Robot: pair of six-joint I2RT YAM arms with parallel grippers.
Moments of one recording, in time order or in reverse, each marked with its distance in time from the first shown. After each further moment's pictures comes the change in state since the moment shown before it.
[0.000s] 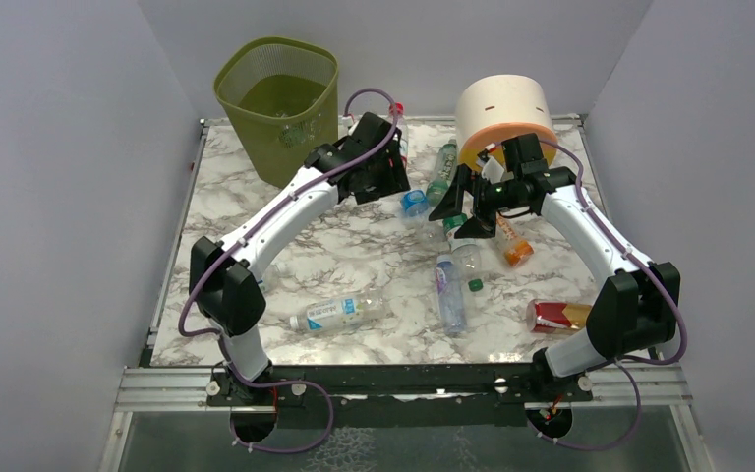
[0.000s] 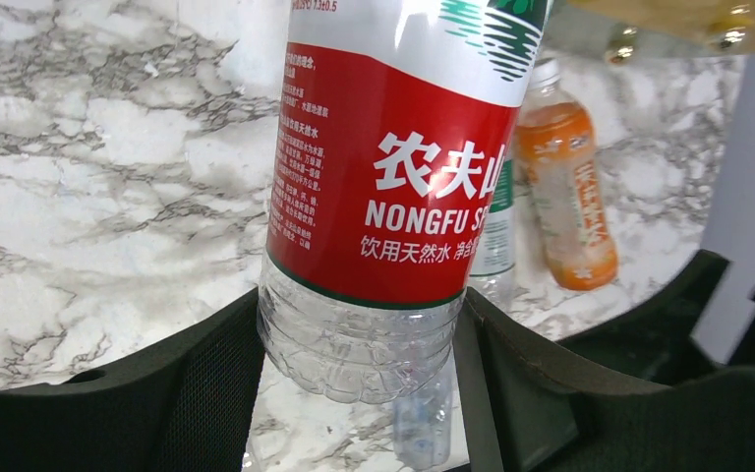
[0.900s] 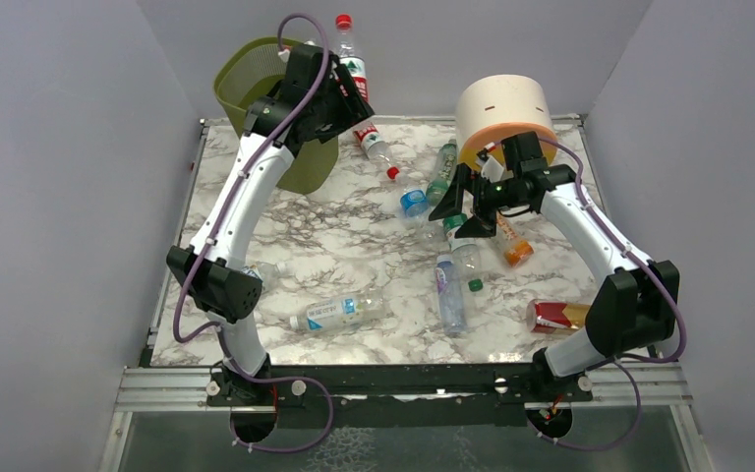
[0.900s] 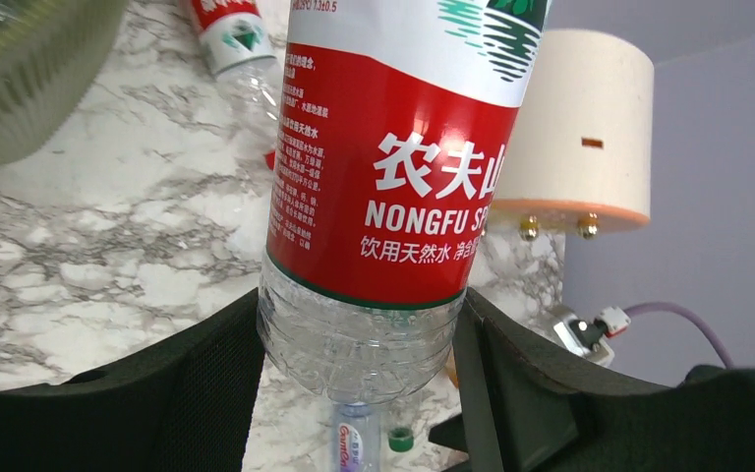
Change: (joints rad) left arm 0.208 0.039 0.440 -0.092 0.071 0.032; right arm 0.000 0.010 0.021 -0.029 0.002 -0.014
